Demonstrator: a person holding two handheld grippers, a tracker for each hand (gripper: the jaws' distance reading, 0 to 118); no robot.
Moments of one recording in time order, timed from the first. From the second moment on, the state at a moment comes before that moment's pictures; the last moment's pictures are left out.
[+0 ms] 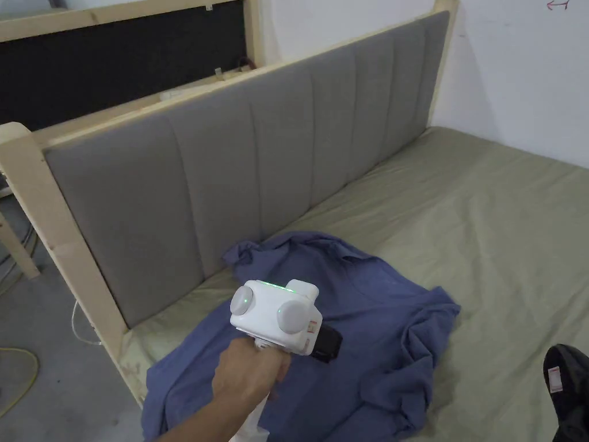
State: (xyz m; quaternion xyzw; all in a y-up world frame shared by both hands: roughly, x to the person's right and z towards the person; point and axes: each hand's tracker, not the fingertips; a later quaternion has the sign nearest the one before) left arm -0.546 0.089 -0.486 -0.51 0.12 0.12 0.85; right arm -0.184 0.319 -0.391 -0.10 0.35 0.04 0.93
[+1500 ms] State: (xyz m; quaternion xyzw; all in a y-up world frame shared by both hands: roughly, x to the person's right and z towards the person) left arm -0.250 0.231 -0.584 -0.39 -0.17 -0.04 0.90; right arm 0.020 0.339 -0.390 -0.07 0.18 -0.01 0.98
